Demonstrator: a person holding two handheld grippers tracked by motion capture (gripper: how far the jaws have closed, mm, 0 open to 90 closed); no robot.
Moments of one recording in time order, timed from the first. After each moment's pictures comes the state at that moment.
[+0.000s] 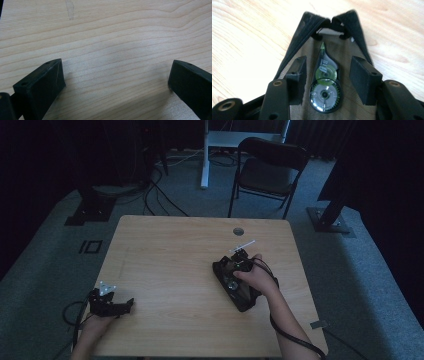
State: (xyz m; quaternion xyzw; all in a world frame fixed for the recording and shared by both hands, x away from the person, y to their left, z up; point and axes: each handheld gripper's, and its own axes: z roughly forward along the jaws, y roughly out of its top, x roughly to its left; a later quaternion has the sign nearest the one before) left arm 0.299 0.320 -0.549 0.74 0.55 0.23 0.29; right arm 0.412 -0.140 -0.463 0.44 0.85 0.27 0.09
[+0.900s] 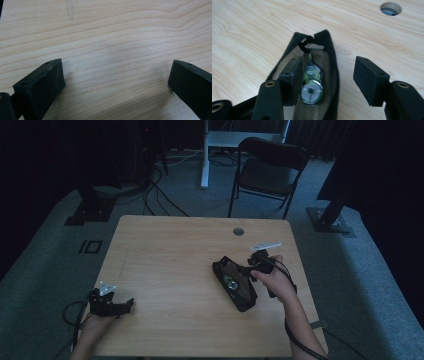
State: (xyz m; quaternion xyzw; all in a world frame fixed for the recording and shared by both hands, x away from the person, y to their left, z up) left arm 0.299 0.320 -0.549 0.75 0.55 0.23 0.29; right arm 0.388 -0.191 -0.439 0.45 0.81 0.36 0.13
